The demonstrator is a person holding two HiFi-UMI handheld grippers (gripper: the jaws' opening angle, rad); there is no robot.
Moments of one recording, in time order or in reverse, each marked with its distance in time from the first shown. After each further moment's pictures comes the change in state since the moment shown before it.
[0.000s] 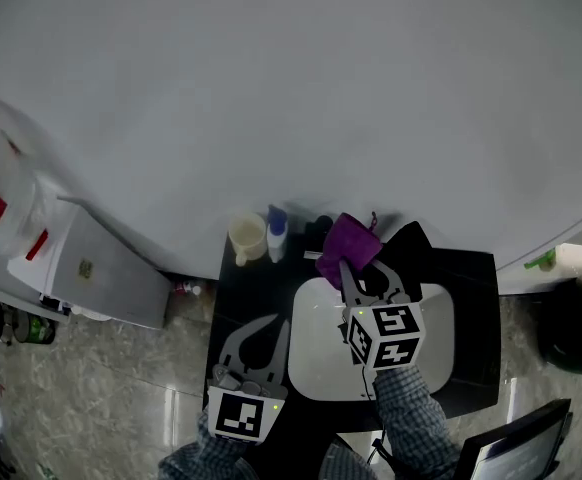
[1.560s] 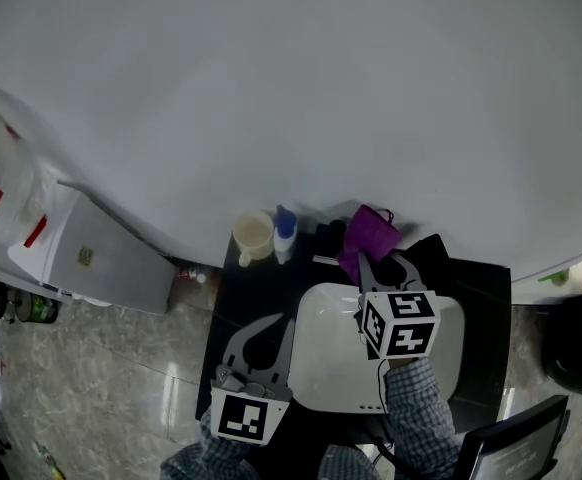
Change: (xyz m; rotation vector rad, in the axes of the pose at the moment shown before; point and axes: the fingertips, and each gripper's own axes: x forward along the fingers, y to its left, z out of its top) left arm 0.032 0.013 -0.022 -0.036 0.038 0.057; right arm 0.049 -0.040 -0.018 -0.015 0.140 -0.021
